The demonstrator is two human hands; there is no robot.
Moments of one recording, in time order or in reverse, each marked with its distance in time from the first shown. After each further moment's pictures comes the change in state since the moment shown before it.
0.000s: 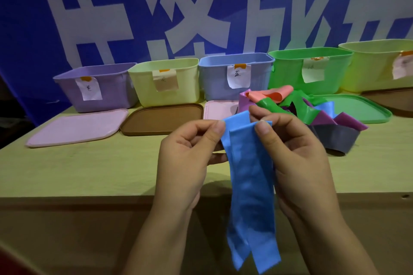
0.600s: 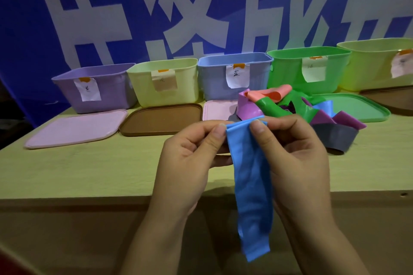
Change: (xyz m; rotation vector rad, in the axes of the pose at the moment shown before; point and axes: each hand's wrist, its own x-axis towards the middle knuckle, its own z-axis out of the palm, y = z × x) left_hand -0.006 0.004 -0.003 0.038 -0.157 0.032; right_hand -0.005 0.003 0.005 -0.062 0.084 -0.115
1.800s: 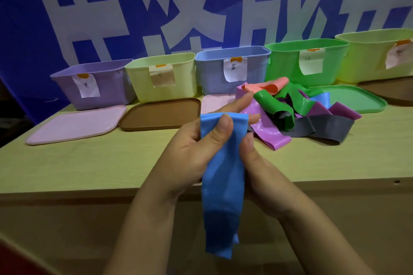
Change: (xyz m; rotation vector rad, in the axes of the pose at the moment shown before) left_hand 0.001 0.012 -0.005 0.016 -0.436 -0.036; right_hand -0.007 0.018 -0.008 -0.038 -0.740 0.458
